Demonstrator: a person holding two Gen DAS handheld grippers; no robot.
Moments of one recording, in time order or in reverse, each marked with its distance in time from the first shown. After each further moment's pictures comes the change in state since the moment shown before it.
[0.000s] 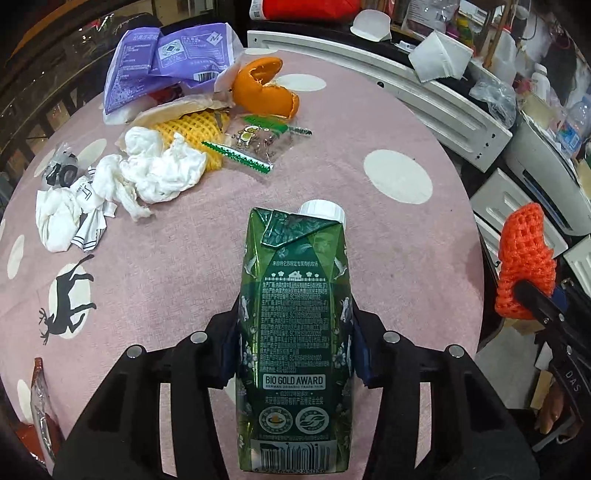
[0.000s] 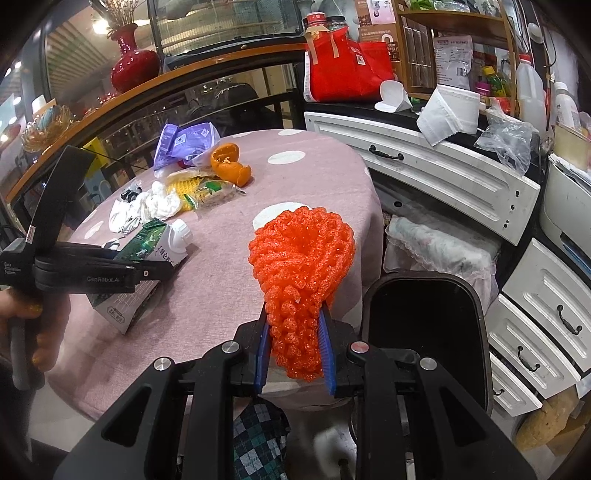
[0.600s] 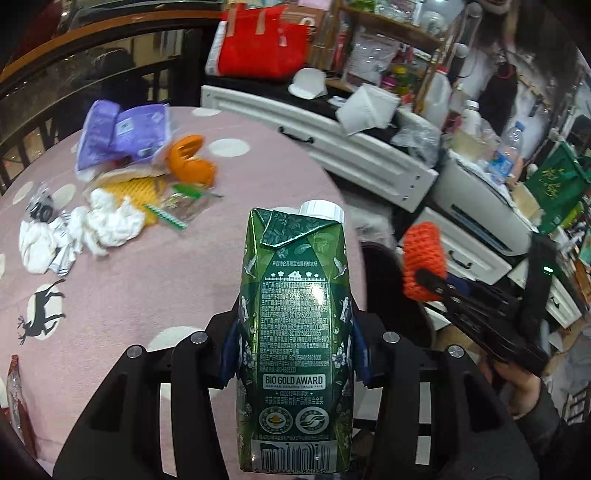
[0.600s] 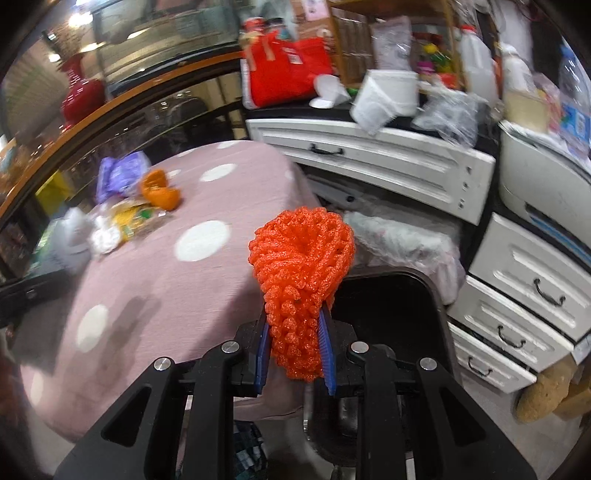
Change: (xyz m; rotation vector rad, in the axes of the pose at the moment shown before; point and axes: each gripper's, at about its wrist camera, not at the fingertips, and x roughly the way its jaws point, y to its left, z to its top) left arm -0.069 -0.061 -0.010 0.036 -0.211 -0.200; right arm 0.005 -0.072 0.003 0.163 -0.006 -0.123
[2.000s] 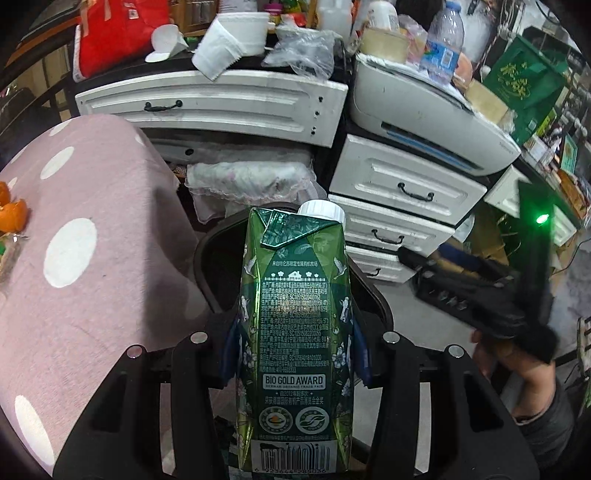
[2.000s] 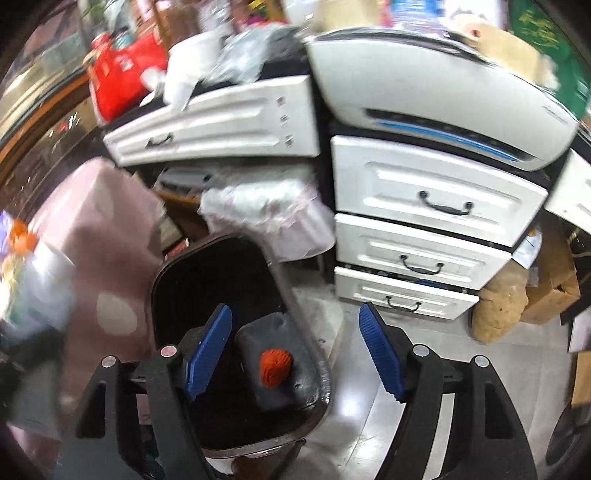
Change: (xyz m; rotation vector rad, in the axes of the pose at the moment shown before) left arm 0.138 -0.164 -0.001 0.281 0.188 -0.114; right arm -0.006 -0.145 -0.041 0.316 0.058 -0.313
